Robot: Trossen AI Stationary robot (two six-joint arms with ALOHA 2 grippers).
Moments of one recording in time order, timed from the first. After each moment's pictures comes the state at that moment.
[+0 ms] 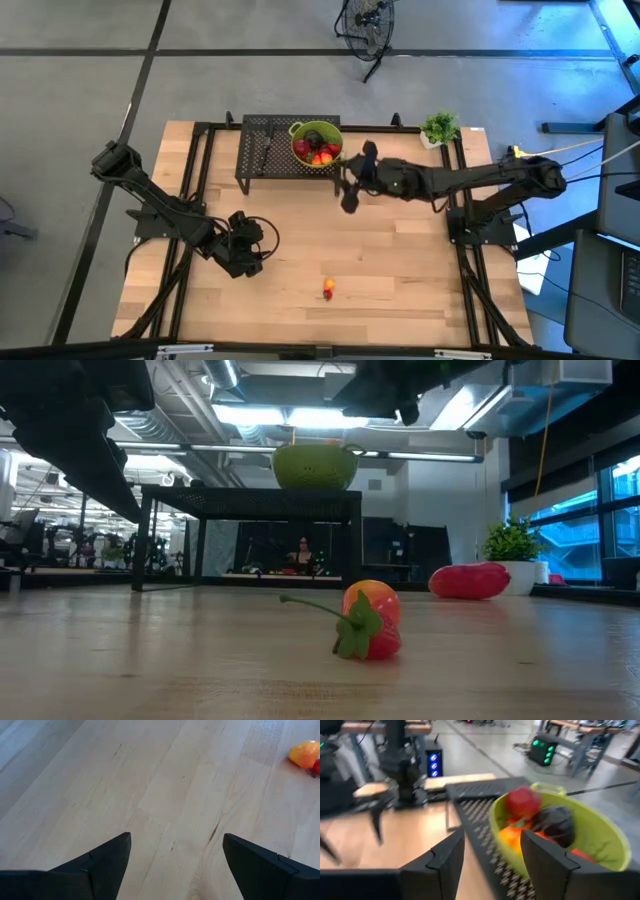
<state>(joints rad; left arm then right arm) -0.60 1.29 0.69 -0.52 -0.58 -0.95 0.01 1.40 0.98 0.15 0.37 0.04</state>
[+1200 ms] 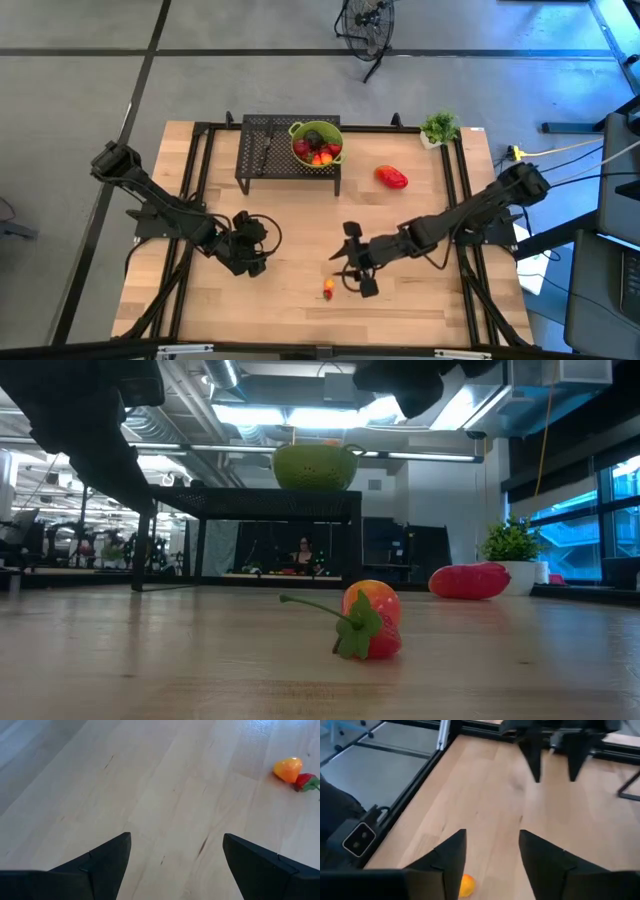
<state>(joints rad) -0.57 1.29 0.69 -0.44 -0.58 -0.90 0.44 1.56 0.98 0.06 0.16 0.07</state>
